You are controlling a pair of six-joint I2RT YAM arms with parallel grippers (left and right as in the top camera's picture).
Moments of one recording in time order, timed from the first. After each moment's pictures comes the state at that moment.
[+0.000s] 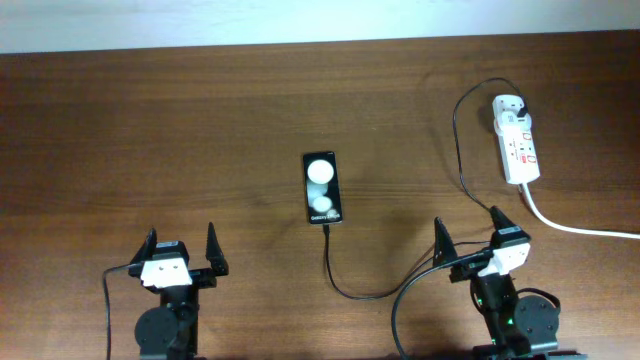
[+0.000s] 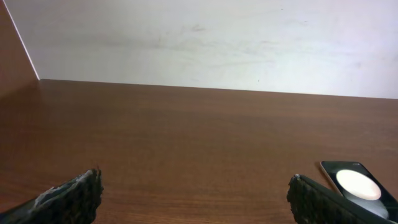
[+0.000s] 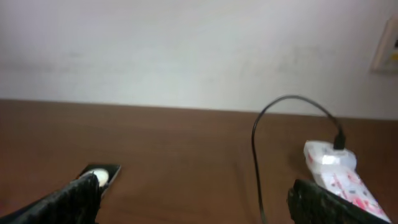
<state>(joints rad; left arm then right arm) -0.02 0.01 0.01 -0.07 -0.10 -0.03 0.07 0.01 0.06 -0.03 -0.11 0.04</state>
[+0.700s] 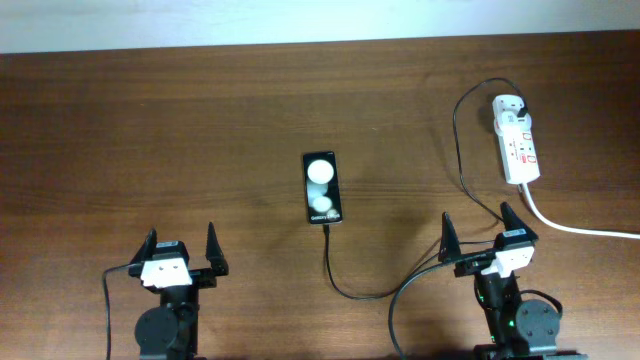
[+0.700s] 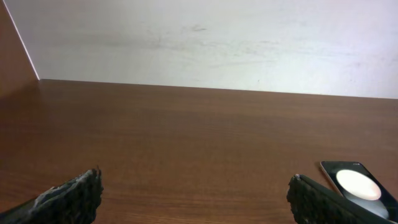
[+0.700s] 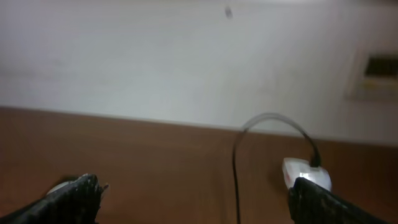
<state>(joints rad) -0.02 0.01 0.01 -0.07 -0.10 -0.03 0.01 0.01 0.01 0.05 -0.11 -0.02</state>
